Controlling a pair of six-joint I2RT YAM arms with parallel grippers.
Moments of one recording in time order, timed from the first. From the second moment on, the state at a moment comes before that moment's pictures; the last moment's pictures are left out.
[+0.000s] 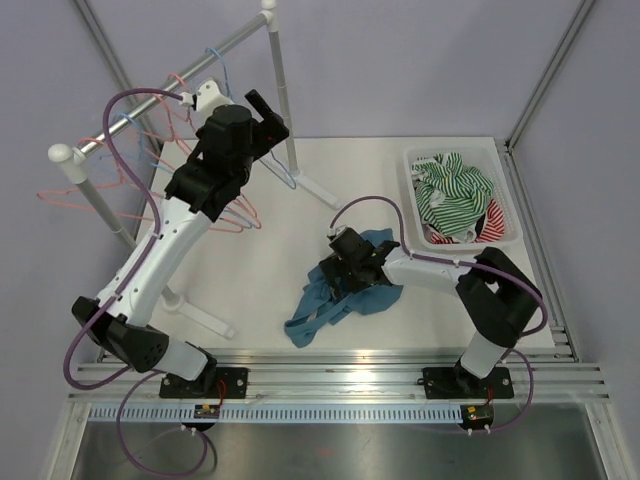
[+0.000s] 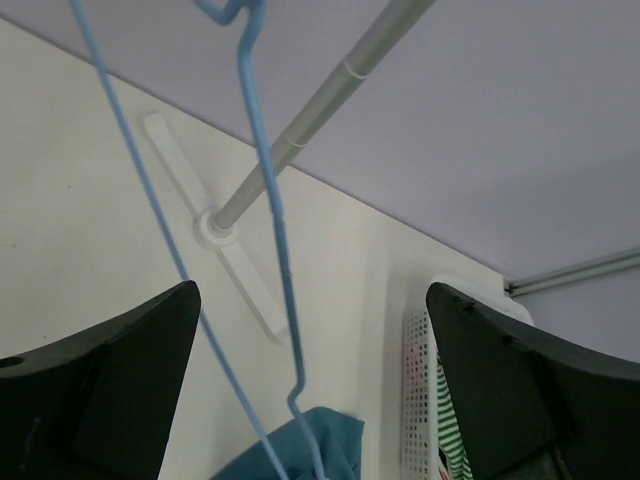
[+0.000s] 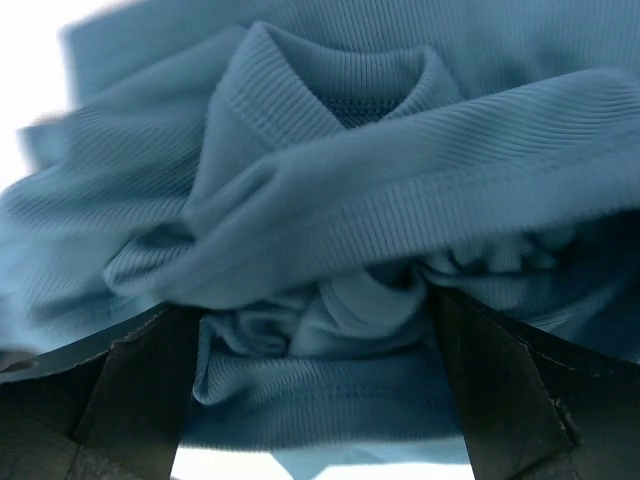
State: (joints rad) left arm -0.51 1.47 1.70 -0.53 -0.52 -0.74; right arm 0.85 1.67 1.00 -0.39 0.10 0.37
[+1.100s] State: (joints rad) left arm -0.54 0.43 1.09 -0.61 0.29 -0.34; right arm 0.39 1.44 1.71 -0.76 0.50 0.23
